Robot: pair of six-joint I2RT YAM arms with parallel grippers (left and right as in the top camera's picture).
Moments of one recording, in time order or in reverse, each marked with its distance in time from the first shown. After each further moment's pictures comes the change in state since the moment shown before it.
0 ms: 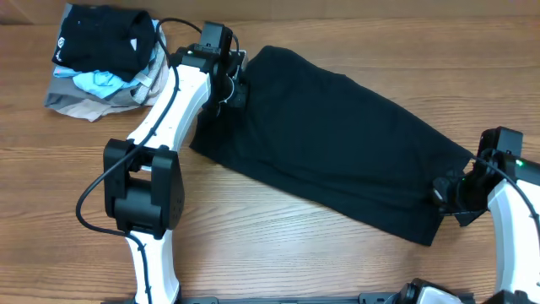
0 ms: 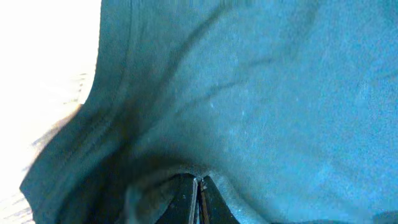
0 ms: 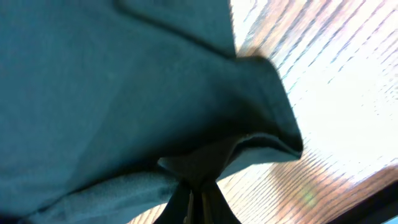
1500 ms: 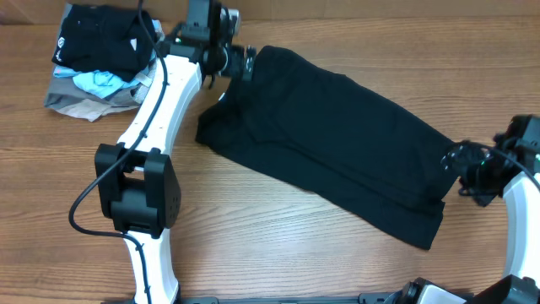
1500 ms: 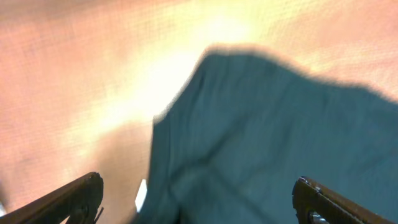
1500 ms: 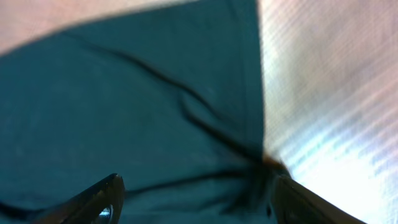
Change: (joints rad) left arm 0.022 0.000 0.146 0.198 -0.043 0.061; right arm -0.091 0.056 0.104 0.210 -0.050 -0.262
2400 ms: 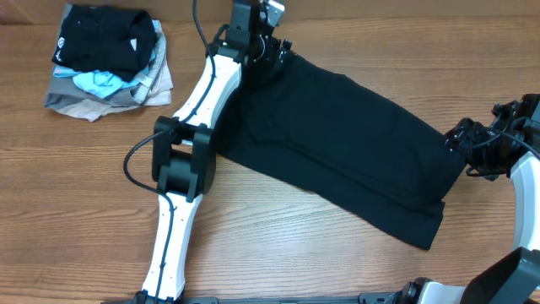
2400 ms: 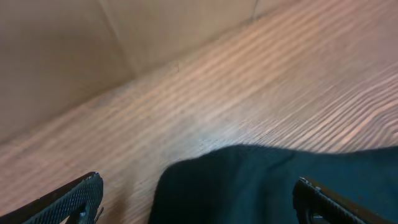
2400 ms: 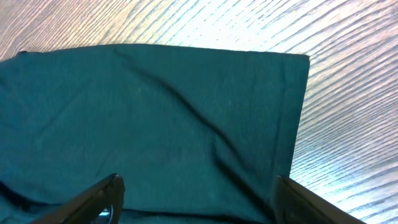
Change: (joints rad) left arm -0.086 0.443 0.334 0.297 0.006 0.199; right arm 0.000 0.113 0.087 0.080 -0.079 -0.175
